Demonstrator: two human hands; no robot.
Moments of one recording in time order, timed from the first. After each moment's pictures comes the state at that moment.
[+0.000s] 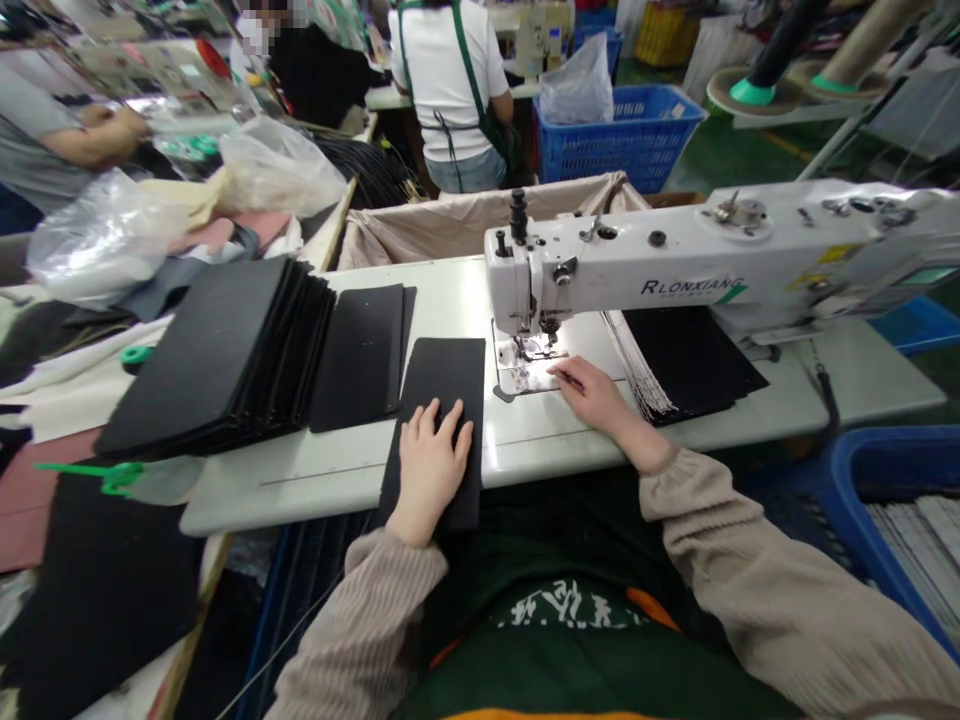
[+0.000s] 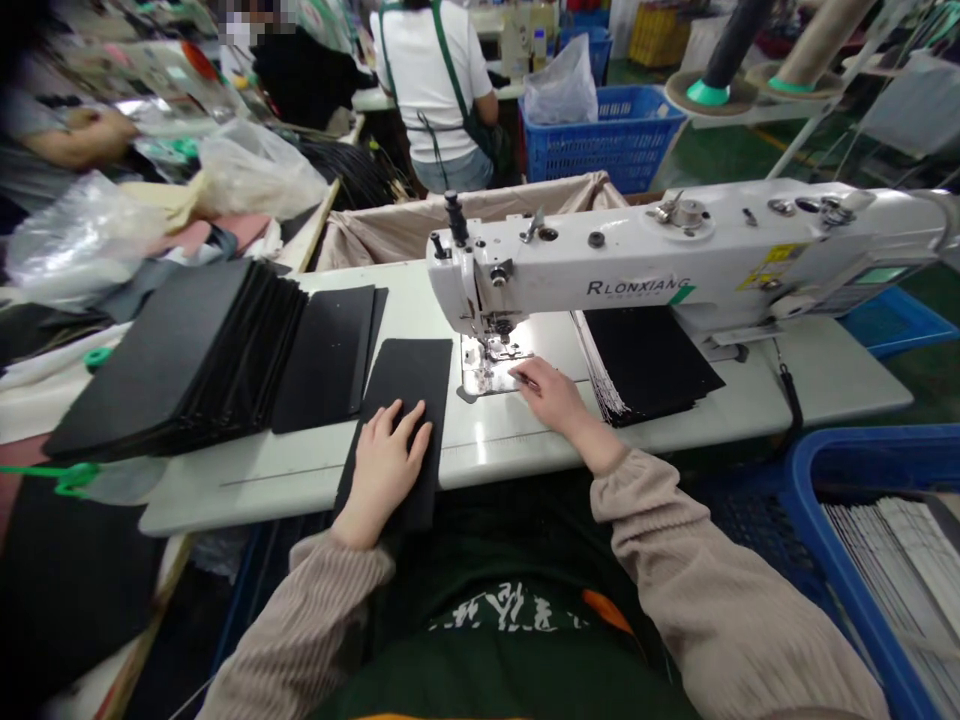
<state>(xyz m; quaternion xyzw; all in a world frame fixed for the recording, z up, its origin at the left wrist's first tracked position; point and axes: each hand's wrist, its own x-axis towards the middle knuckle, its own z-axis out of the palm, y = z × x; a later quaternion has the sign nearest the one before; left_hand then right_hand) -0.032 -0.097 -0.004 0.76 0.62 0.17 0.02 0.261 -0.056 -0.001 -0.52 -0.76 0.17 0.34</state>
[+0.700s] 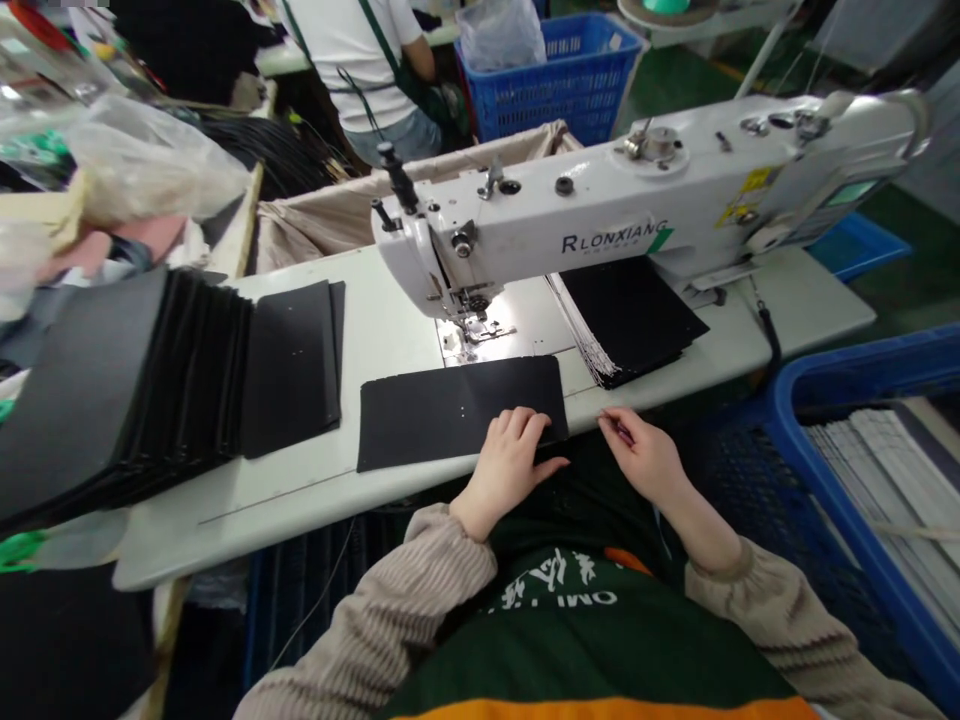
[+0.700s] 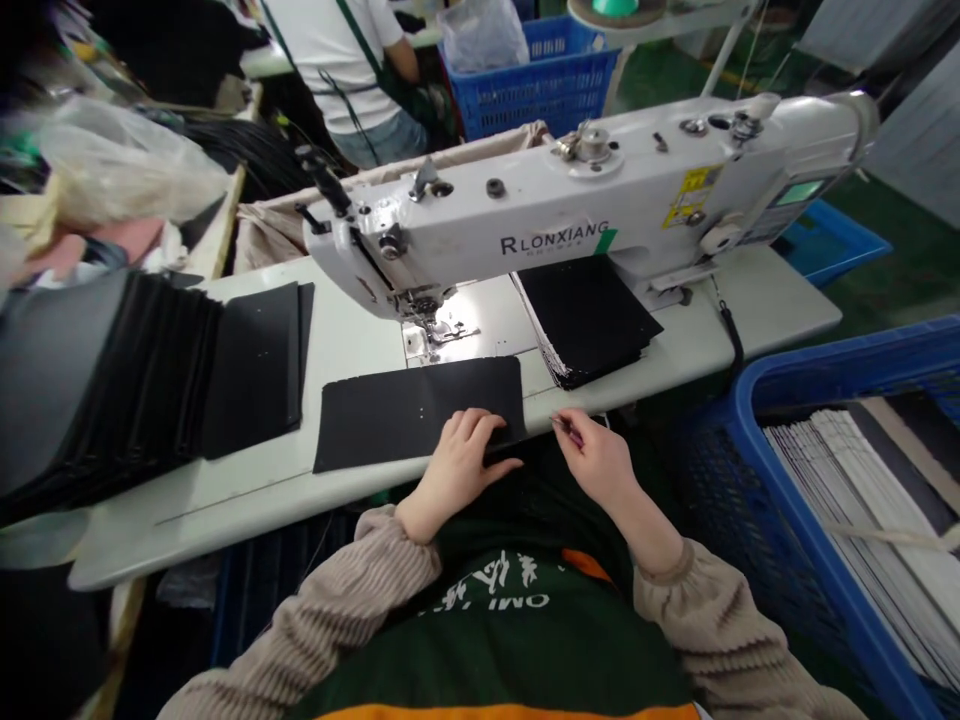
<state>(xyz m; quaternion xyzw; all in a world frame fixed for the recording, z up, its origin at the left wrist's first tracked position) 0.100 -0.133 0.008 0.91 0.35 0.16 0.17 0.320 -0.216 -0.004 -0.74 -0.57 0.20 0.30</state>
